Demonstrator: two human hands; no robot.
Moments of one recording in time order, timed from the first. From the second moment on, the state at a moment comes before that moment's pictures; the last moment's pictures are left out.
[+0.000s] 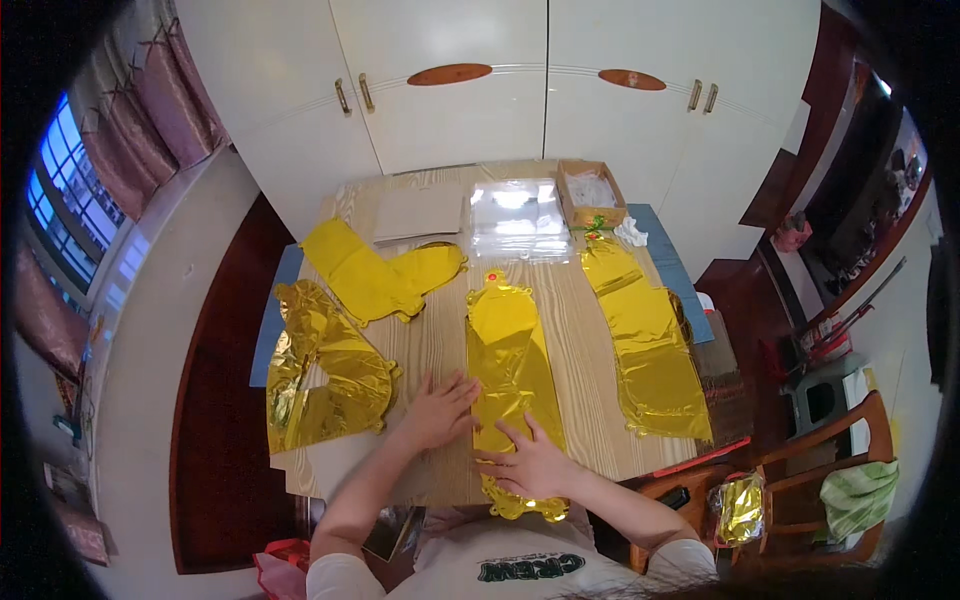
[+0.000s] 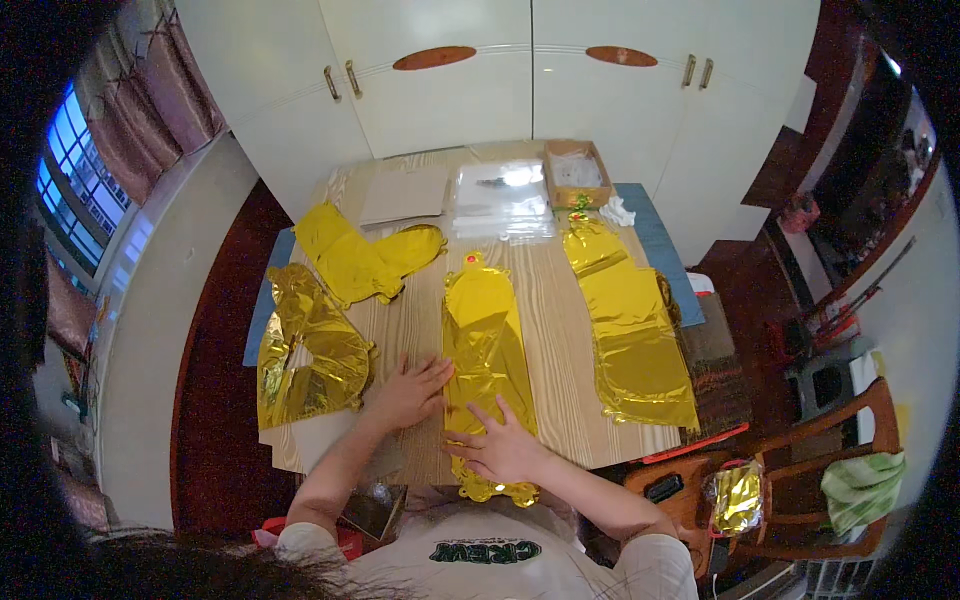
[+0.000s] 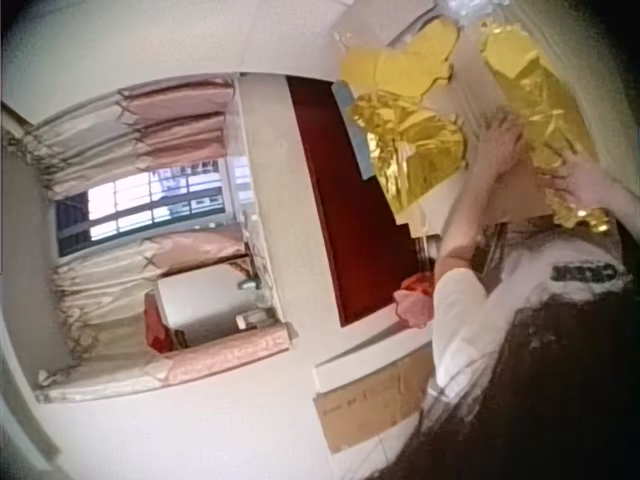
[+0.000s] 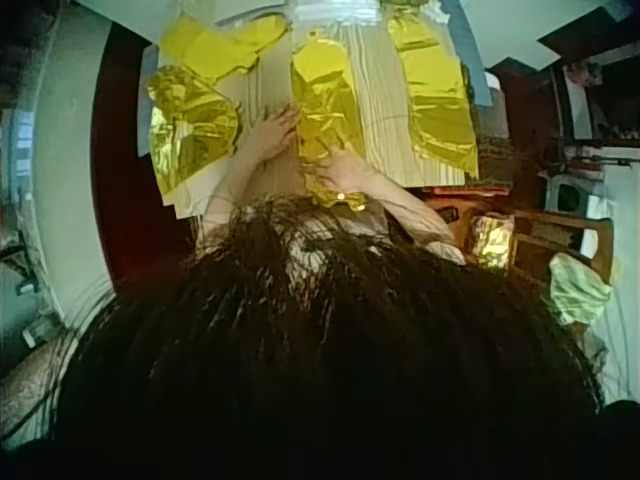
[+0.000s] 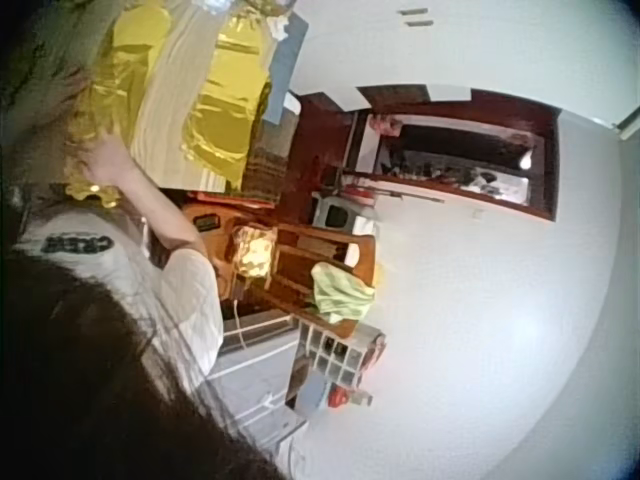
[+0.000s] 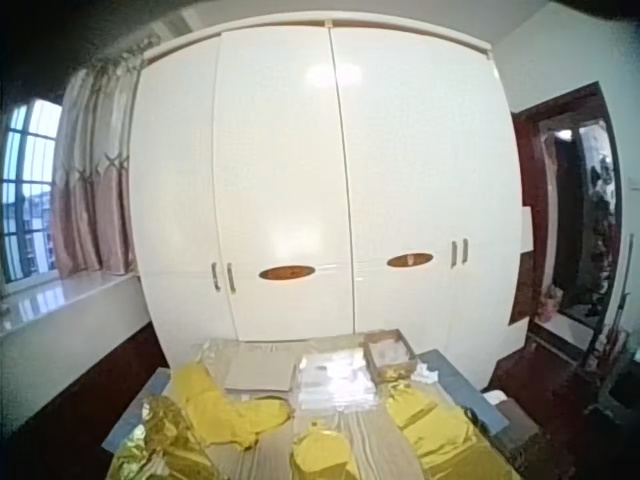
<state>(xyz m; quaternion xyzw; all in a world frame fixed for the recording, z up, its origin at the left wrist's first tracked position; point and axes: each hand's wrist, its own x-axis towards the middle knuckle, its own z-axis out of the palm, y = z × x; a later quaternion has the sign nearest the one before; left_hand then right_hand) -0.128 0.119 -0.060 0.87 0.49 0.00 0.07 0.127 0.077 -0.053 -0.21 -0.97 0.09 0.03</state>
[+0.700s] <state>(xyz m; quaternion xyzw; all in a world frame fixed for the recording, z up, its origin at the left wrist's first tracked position) -0.124 0.225 -0.058 0.80 0.60 -0.02 0.04 0.130 0.078 -0.056 -0.18 -0.98 0.09 0.03</state>
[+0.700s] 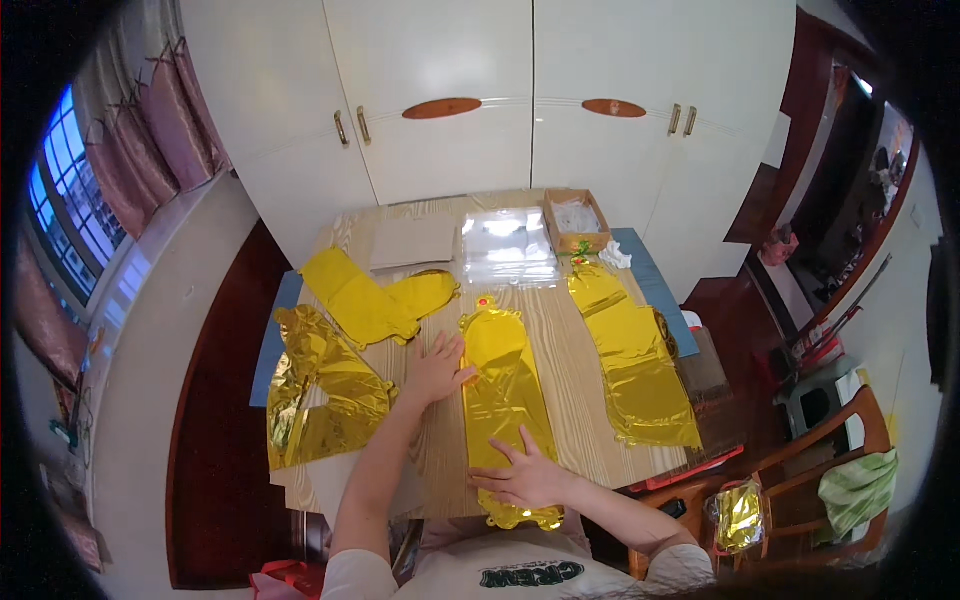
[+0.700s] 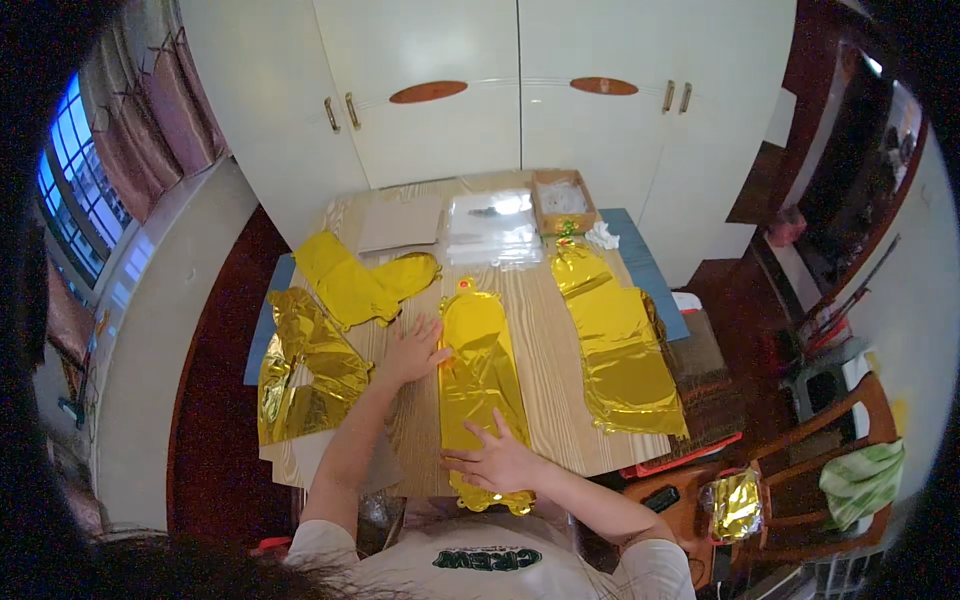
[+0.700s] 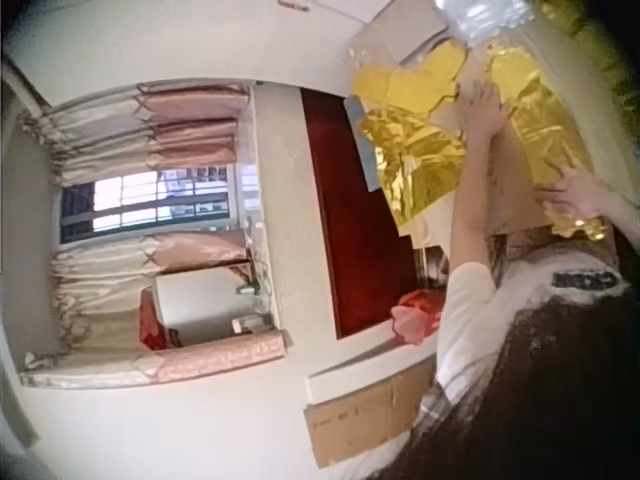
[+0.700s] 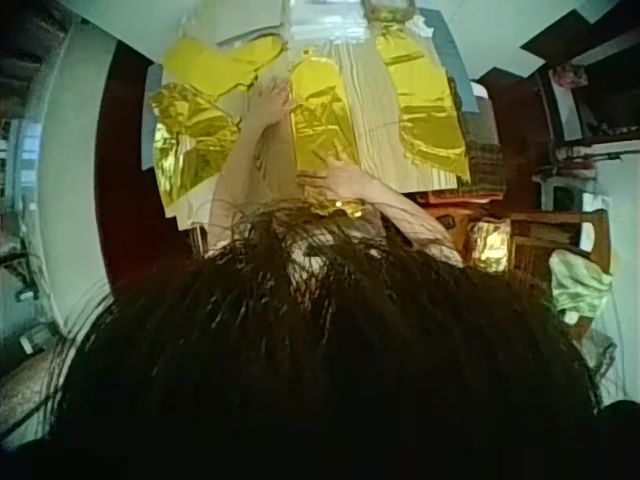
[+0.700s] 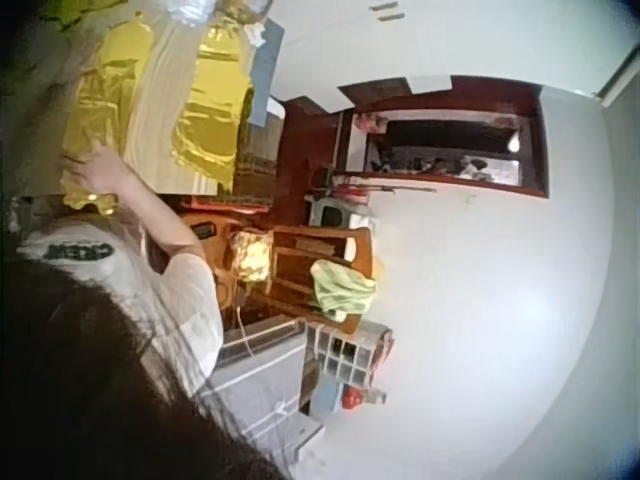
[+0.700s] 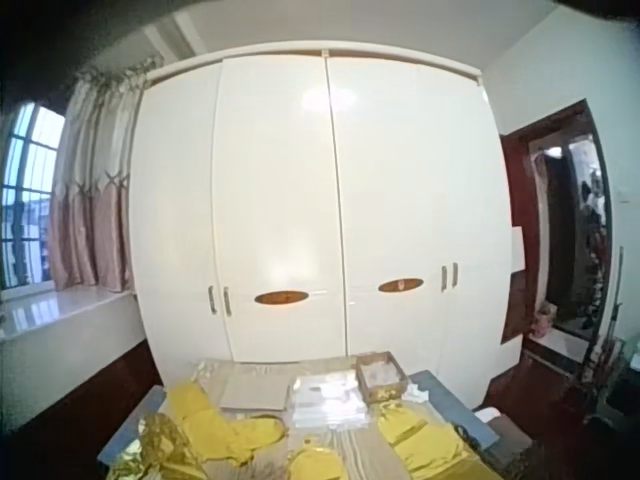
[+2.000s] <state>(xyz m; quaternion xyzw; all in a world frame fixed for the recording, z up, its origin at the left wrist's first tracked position) -0.109 0.173 -0.060 0.84 0.54 0.05 -0.01 -0.048 0.510 -0.056 -0.39 -0.91 -0.09 0.10</state>
